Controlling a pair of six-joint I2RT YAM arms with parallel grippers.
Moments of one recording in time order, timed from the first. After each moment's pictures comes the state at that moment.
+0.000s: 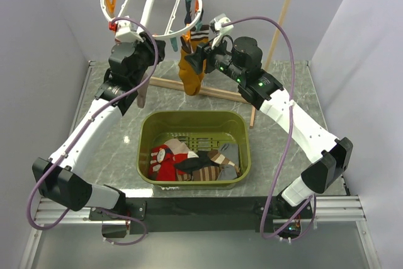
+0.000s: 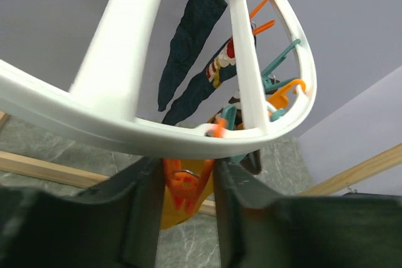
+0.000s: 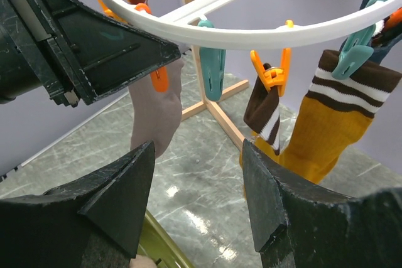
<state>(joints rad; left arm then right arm) -0.40 1.37 1.40 0.00 -0.19 -0.50 0.65 1.55 1.65 -0.10 -0.16 0.10</state>
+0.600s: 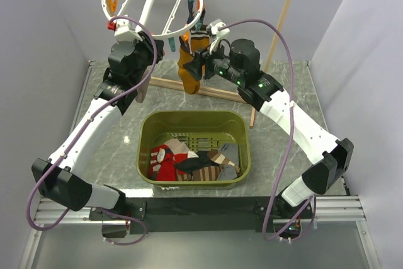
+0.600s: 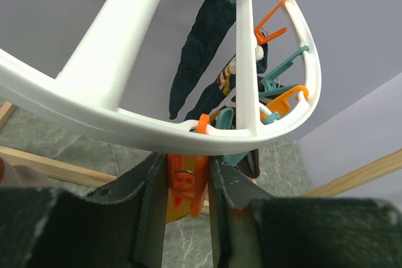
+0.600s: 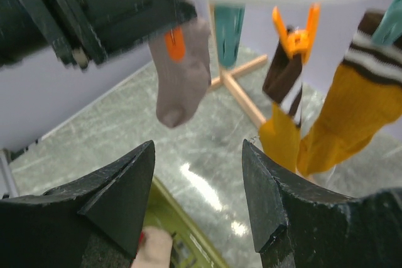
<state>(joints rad) -0.40 1.37 1.42 -0.03 -0.21 -0.52 0.66 1.55 1.65 -0.17 -0.20 0.12</state>
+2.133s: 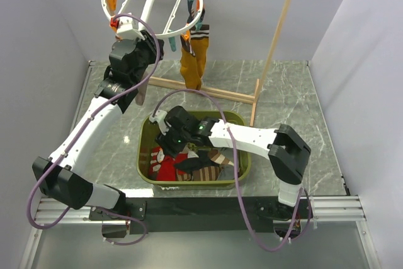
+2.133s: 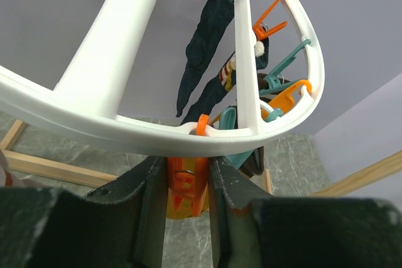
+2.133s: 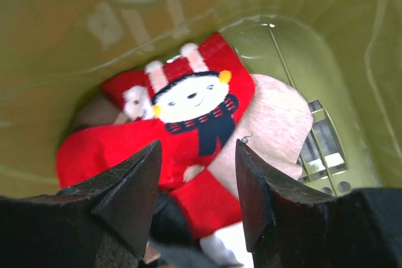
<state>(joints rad) -0.40 1.39 1.45 -0.05 -0.21 -0.44 1.06 1.80 1.38 -0.36 -0.19 0.04</state>
